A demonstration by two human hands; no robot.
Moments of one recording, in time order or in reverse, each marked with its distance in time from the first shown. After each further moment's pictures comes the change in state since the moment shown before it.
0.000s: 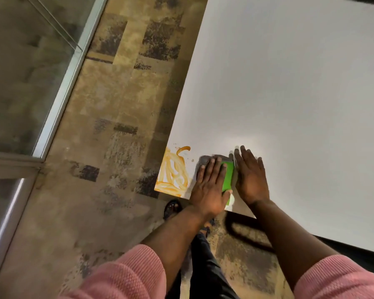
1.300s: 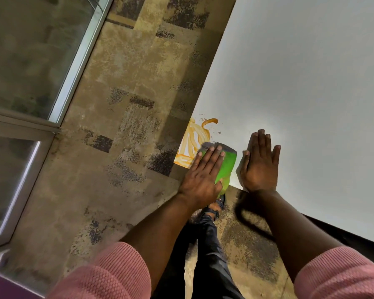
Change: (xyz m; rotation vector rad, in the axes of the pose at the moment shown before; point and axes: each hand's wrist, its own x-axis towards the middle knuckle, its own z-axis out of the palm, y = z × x) left_hand -0.064 -0.071 0.016 0.094 0.025 -0.003; right_hand -0.013 -0.036 0.065 -0.106 0.050 0.087
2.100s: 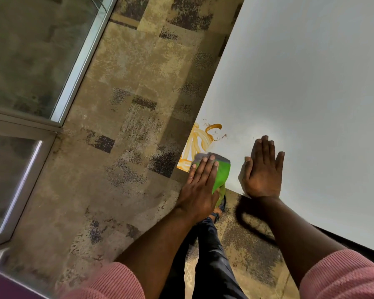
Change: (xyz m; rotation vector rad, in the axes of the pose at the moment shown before) left_hand -0.021 -0.004 0.005 -0.090 -0.014 -0.104; right_hand 0.001 -0.002 0.000 -0.043 -0.039 0.029
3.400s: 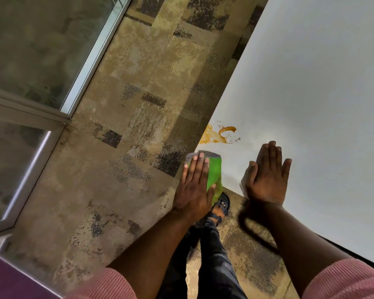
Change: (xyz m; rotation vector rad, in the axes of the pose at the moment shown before) left_hand -0.012 -0.028 0.001 -0.010 0.075 -0.206; right_hand -0.001 -0.019 0.011 -0.037 0.035 -0.012
